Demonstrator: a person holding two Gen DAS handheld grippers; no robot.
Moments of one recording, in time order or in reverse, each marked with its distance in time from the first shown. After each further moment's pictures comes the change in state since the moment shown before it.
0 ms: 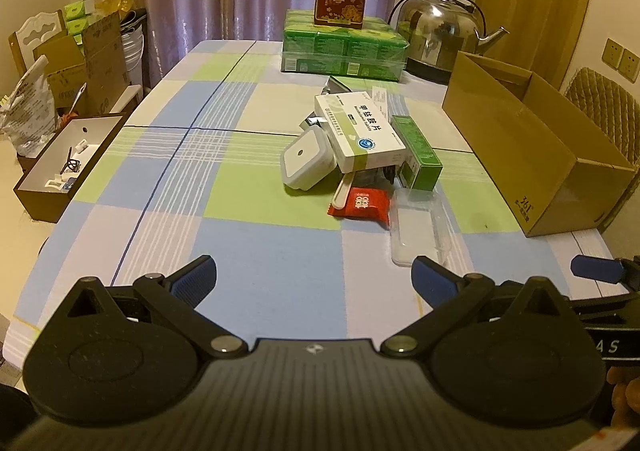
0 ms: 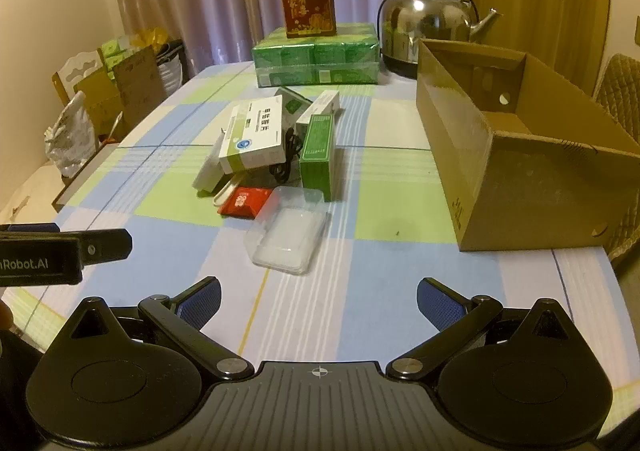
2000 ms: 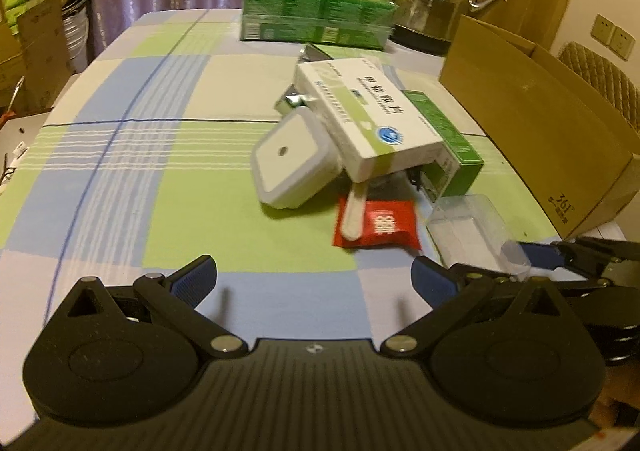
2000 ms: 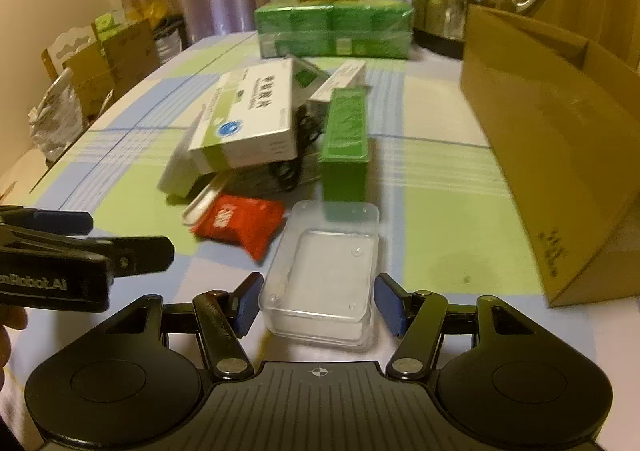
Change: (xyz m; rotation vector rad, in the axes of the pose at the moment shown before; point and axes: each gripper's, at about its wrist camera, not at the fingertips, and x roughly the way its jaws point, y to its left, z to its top) left arm 0.125 0.018 0.030 0.074 0.073 -0.148; right arm 0.117 0.005 0.028 -0.045 0.045 0.005
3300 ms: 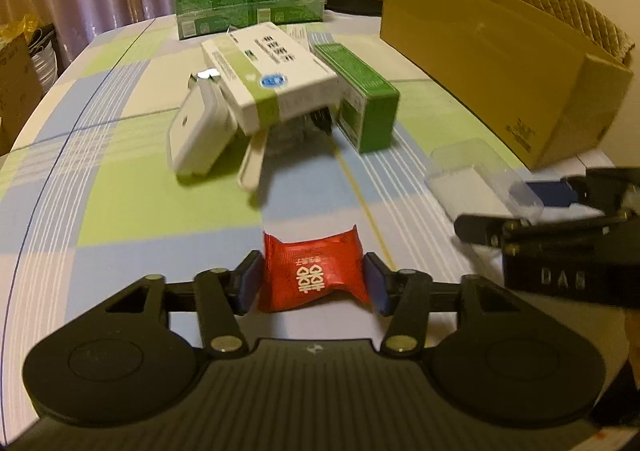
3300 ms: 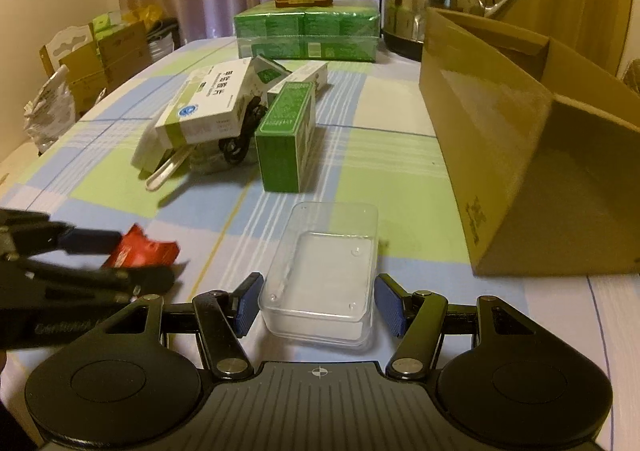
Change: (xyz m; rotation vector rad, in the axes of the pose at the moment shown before) left arm -0.001 -0.066 -0.039 0.146 0.025 0.010; right arm -0.031 -0.038 -0.032 -0.032 -0.021 -0.024
